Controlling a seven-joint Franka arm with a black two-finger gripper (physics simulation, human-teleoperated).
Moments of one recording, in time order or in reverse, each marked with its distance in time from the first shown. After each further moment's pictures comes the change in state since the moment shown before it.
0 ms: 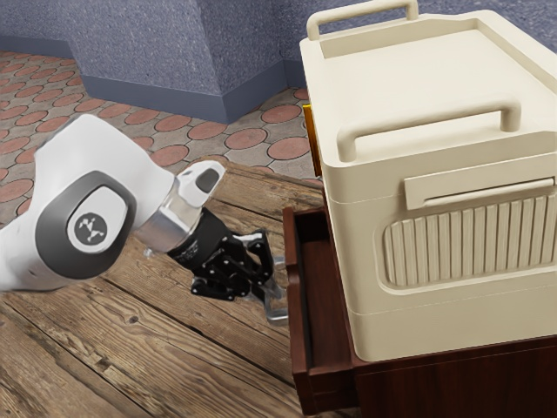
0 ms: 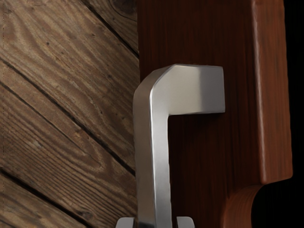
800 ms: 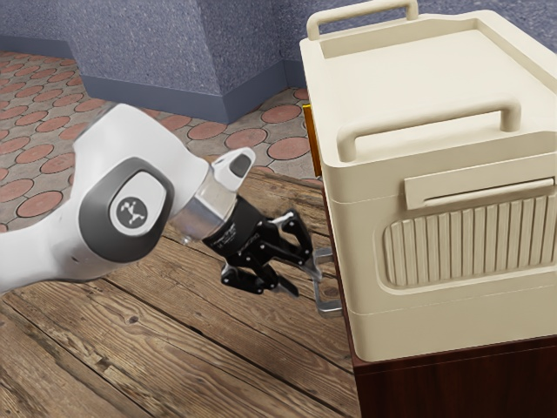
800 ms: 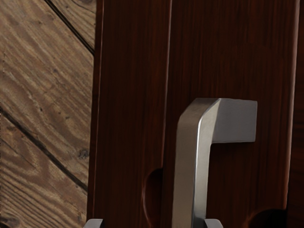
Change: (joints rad) arm -0.025 0.119 -0.013 0.110 -0.078 0.022 -0.084
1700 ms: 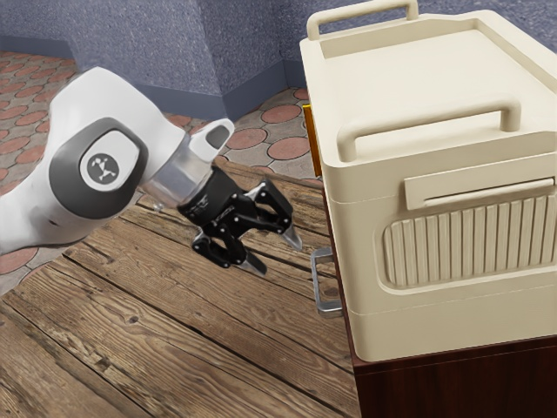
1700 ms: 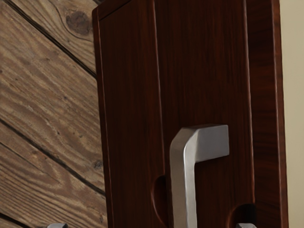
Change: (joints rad) arm 0.002 0.010 0.081 0.130 0.024 -0.189 0.146
